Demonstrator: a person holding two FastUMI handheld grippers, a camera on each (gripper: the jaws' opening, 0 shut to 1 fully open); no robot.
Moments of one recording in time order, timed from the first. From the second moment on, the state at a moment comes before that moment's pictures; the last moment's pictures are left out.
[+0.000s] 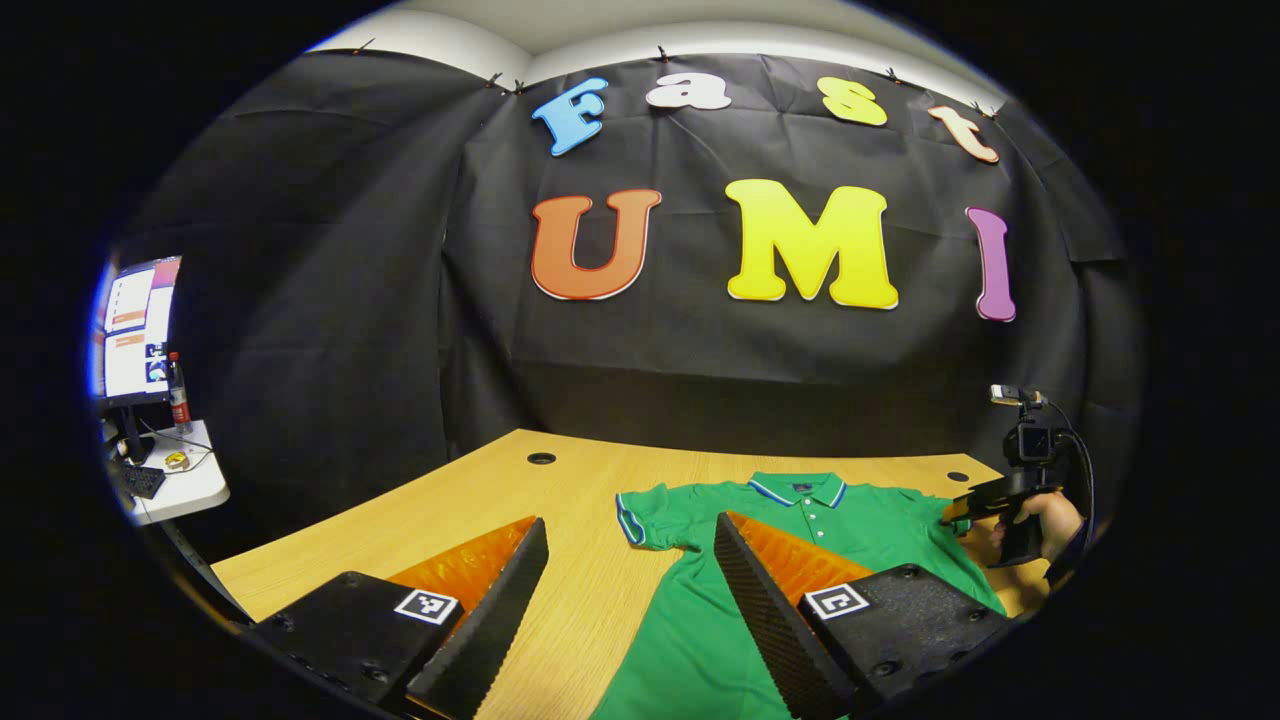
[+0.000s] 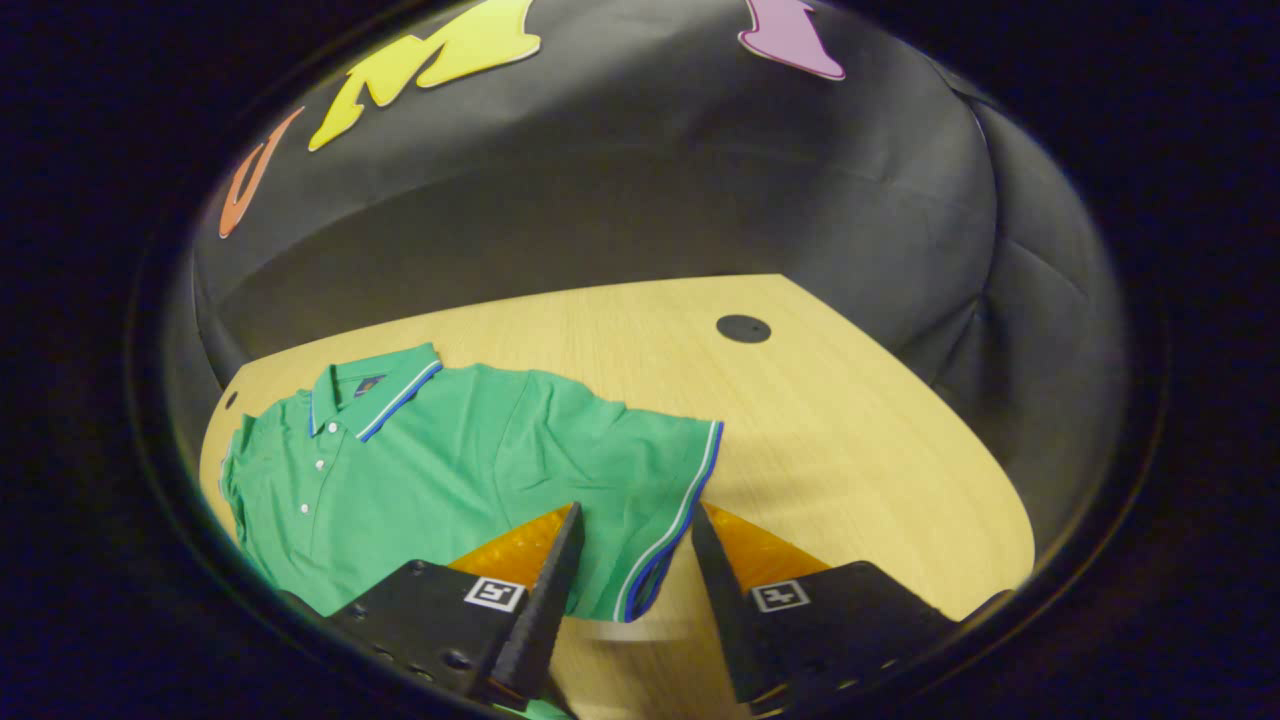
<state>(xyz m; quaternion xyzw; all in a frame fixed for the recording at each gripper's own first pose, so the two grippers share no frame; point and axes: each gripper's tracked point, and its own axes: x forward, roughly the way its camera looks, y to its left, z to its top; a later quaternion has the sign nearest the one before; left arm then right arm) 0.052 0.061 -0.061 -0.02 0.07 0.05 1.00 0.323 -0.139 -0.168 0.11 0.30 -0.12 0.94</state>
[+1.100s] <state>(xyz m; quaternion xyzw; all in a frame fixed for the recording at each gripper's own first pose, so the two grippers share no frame) 0.055 0.063 -0.068 -0.02 0.08 0.05 1.00 0.337 -0.028 -0.070 -0.17 0.16 -0.02 0.97</state>
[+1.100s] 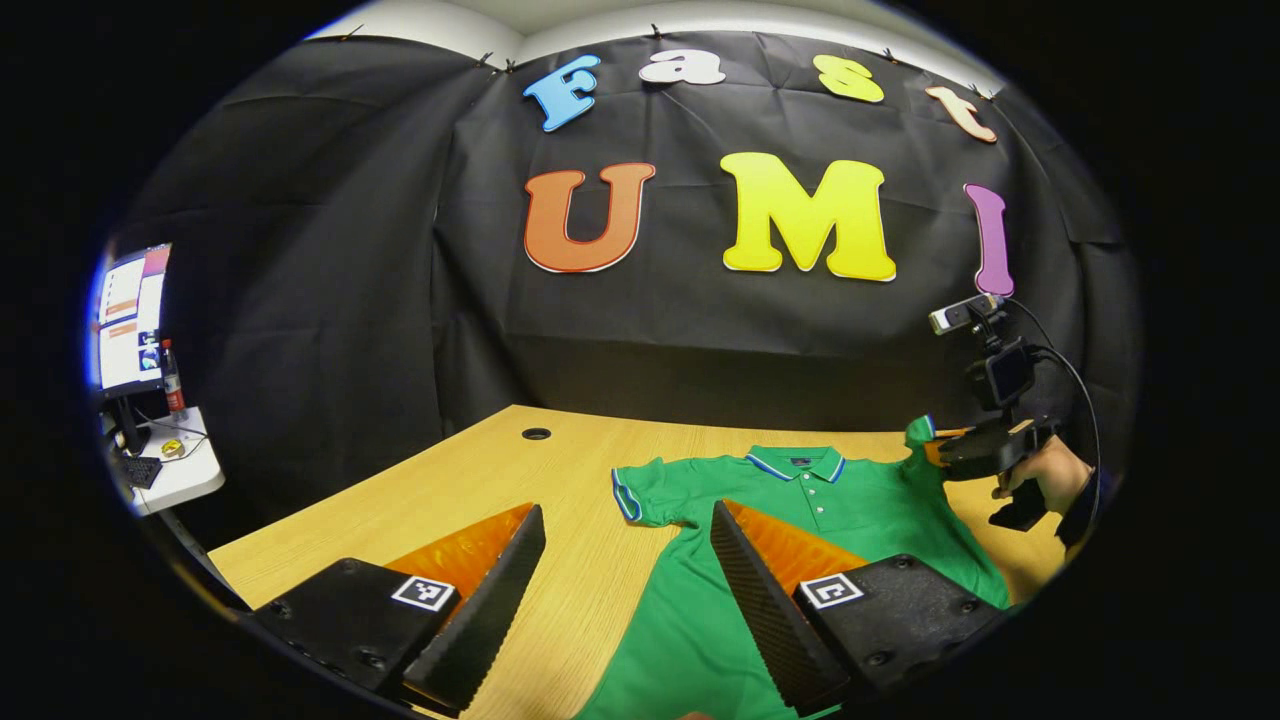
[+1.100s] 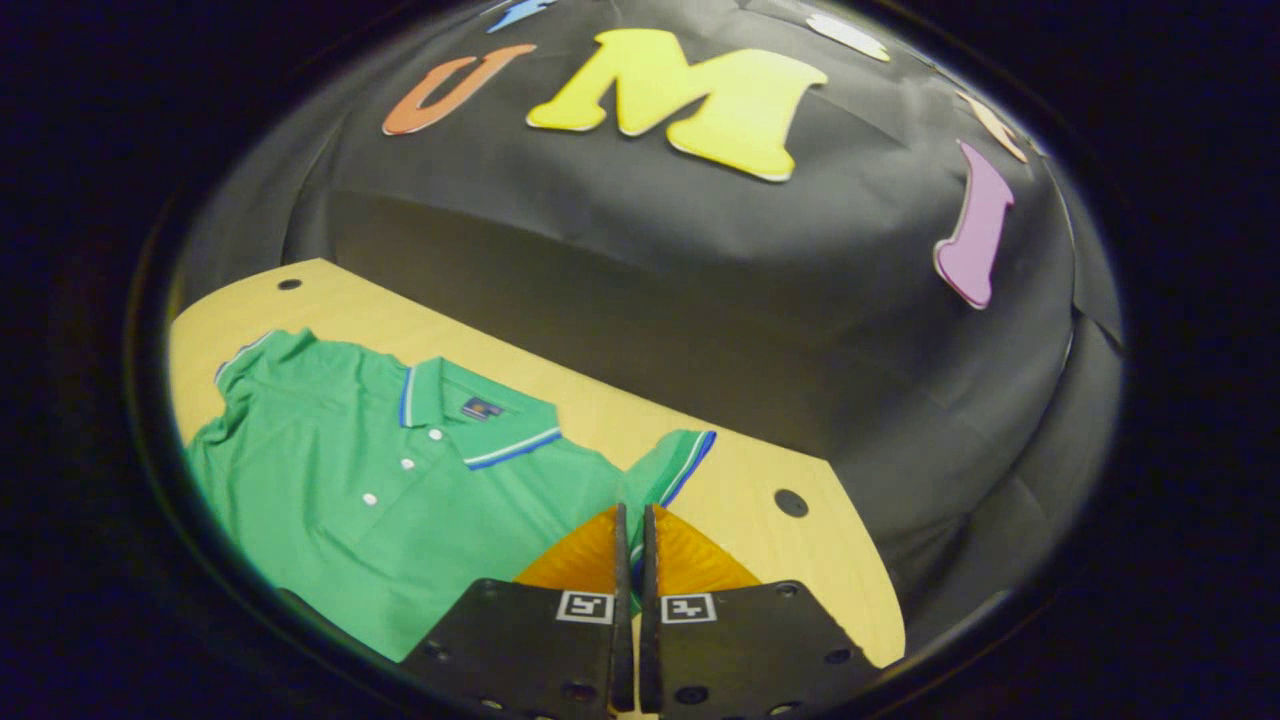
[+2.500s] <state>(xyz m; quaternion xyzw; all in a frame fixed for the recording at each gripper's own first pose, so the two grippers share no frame) 0.205 0.075 -0.060 -0.06 0.14 0.08 0.99 0.038 -0.036 0.023 -0.01 -0.01 0.05 1.00</state>
